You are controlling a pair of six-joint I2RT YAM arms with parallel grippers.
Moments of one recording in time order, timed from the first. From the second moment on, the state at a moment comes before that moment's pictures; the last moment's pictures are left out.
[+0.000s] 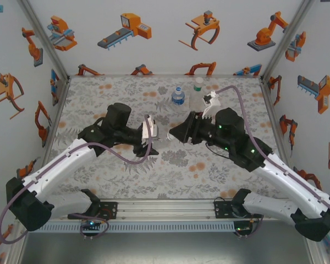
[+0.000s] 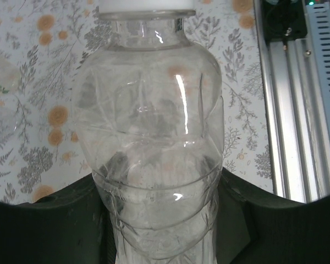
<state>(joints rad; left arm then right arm) -0.73 1.19 1.06 -0.55 0.75 0.65 0.85 0.94 1.09 -0.39 -0.10 0.58</state>
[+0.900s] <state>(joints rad) -0.73 1.29 1.23 -1.13 1.02 0.93 0.85 1.09 1.37 -0.84 -0.81 -0.74</state>
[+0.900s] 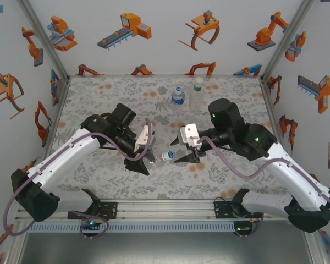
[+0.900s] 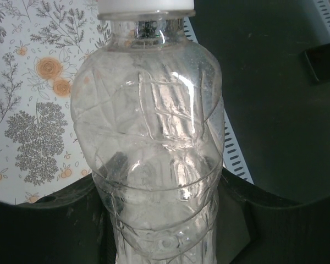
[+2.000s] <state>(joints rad) -0.73 1.31 1.24 -1.16 1.05 0.95 0.86 1.11 1.31 -0.75 -0.87 -0.69</state>
